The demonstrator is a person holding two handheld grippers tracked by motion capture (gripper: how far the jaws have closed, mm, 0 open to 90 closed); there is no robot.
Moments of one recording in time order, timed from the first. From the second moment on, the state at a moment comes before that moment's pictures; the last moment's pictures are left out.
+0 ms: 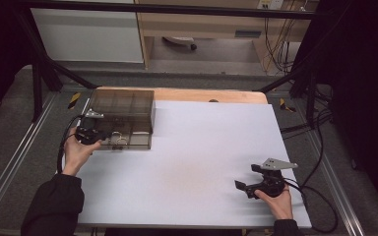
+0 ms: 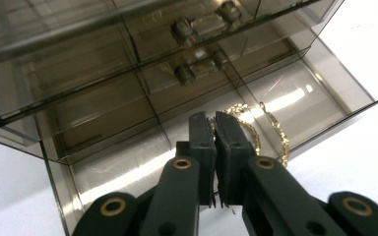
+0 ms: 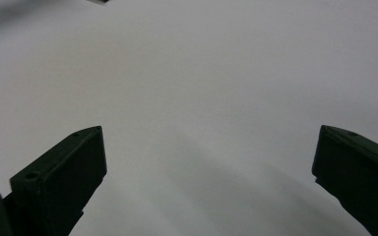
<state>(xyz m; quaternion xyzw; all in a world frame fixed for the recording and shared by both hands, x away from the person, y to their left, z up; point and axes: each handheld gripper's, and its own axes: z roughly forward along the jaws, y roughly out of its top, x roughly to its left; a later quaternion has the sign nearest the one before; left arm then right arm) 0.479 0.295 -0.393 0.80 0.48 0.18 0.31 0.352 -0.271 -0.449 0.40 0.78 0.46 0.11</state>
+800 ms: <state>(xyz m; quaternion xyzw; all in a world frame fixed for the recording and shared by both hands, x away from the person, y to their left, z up) 0.492 0.281 -0.421 0.80 0.49 0.19 0.29 0.352 -0.271 -0.448 0.40 0.78 0.46 0.11</state>
